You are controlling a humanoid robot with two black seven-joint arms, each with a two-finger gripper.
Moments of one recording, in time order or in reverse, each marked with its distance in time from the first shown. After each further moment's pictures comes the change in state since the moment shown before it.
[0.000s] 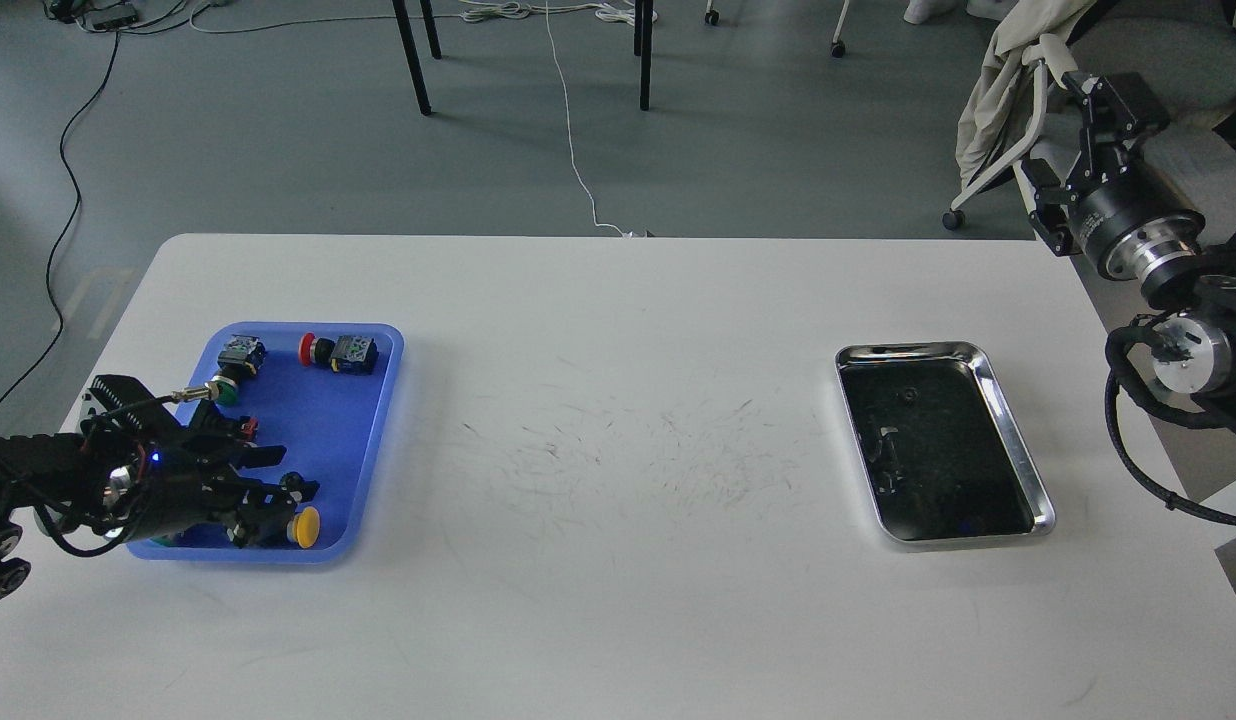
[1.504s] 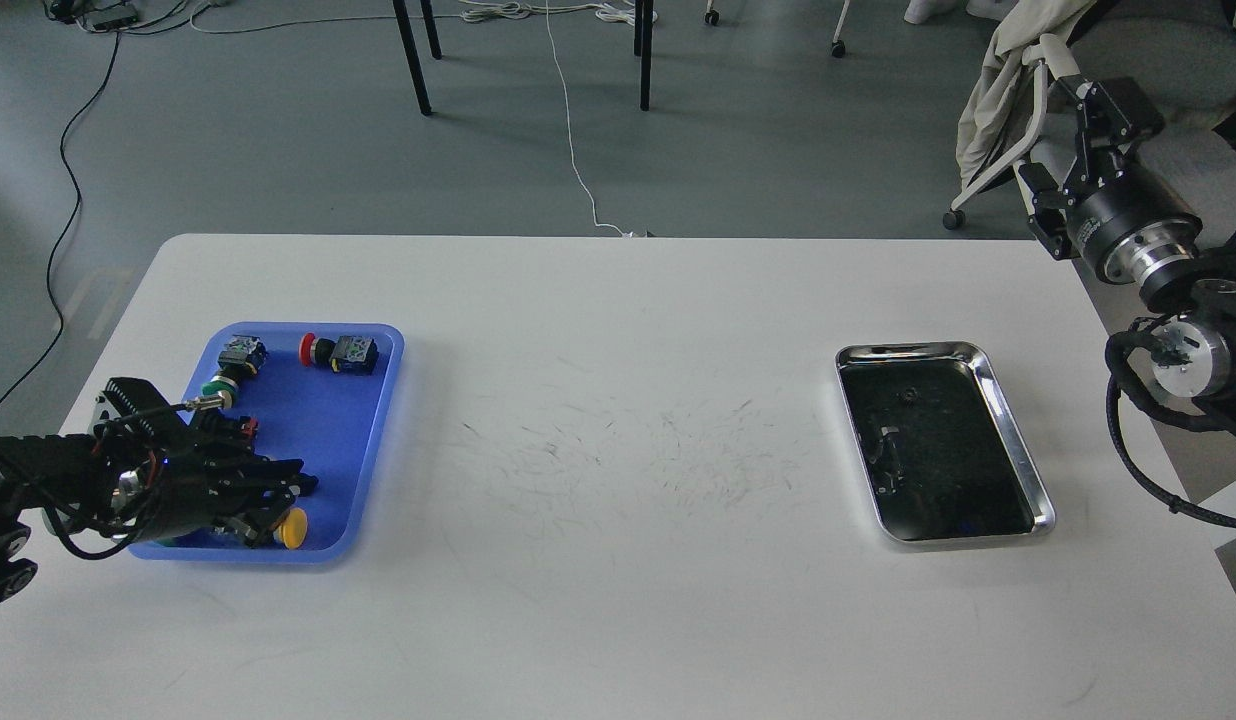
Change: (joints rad) left arm -0.015 -0.012 0.020 0.002 0.044 0.002 0.000; right arm -0.003 0.000 -0.005 0.000 -0.023 0.000 0.000
